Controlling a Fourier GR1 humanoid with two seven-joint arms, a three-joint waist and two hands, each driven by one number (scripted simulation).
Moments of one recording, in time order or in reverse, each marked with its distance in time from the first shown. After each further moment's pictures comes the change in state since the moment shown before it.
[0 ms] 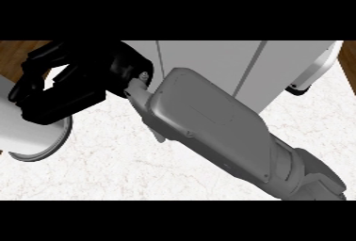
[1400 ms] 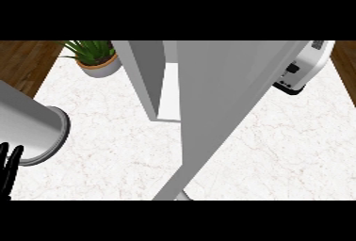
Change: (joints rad) left arm -0.002 -0.105 -0.300 -0.066 -0.210 0.227 -0.091; right arm 0.907 -0.082 0.317 -1.172 0.765 -0.211 0.226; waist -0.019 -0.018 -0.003
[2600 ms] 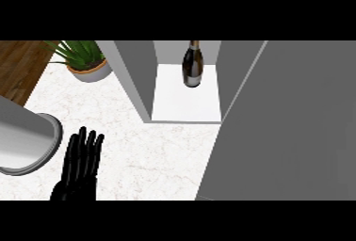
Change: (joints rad) left arm -0.292 -0.274 -0.394 0.129 -0.292 0.384 0.070; right arm 0.603 -0.119 -0.210 -0.241 -0.001 0.497 -0.147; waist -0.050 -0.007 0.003
